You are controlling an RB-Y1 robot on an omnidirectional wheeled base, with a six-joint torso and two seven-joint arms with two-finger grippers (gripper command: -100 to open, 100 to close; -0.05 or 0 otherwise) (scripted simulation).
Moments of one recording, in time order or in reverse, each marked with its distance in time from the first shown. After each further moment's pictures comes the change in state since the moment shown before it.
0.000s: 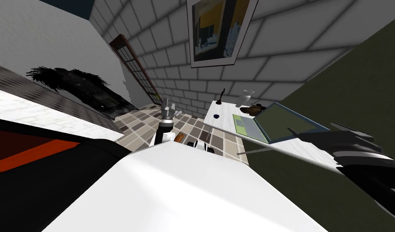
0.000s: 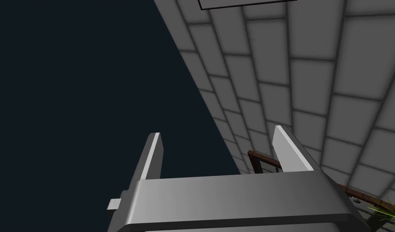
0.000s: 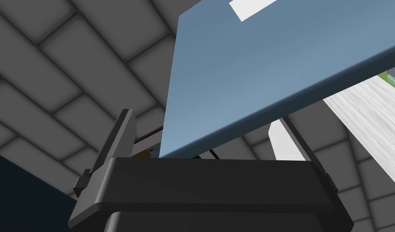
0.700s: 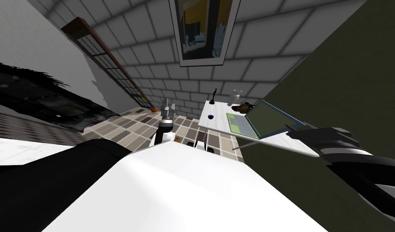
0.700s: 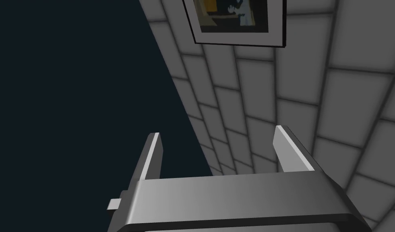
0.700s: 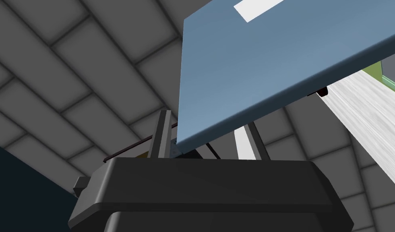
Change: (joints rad) left arm 0.001 0.000 0.000 0.000 0.000 0.000 0.000; right arm -0.004 0.031 0.010 -0.083 0.003 -0.048 0.017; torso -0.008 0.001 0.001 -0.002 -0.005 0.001
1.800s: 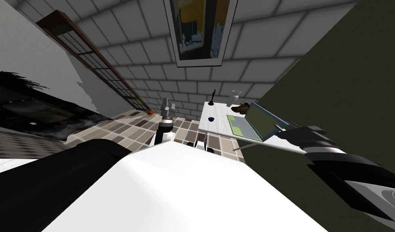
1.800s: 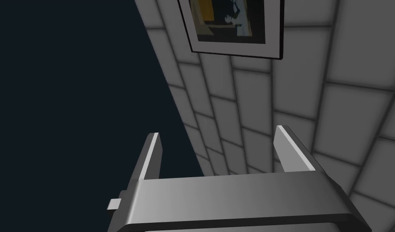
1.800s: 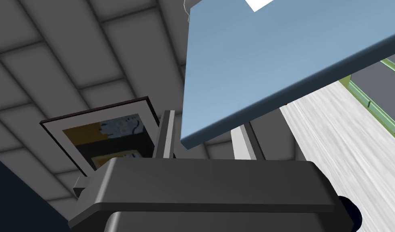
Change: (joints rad) left arm -0.001 0.000 0.000 0.000 0.000 0.000 0.000; right arm 0.044 0.064 0.043 -0.173 0.167 0.047 0.179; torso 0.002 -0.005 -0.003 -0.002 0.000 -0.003
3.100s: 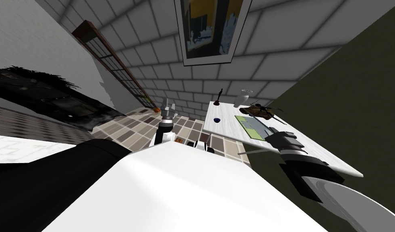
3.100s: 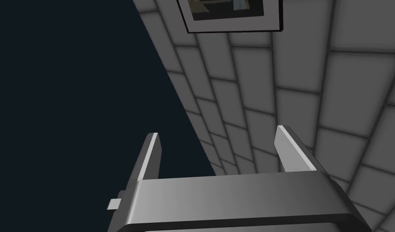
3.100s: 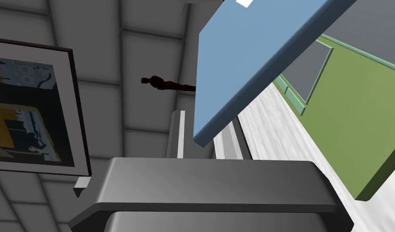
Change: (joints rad) left arm 0.000 0.000 0.000 0.000 0.000 0.000 0.000; right arm 0.016 0.114 0.187 -0.069 0.314 0.162 0.309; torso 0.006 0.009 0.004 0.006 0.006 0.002
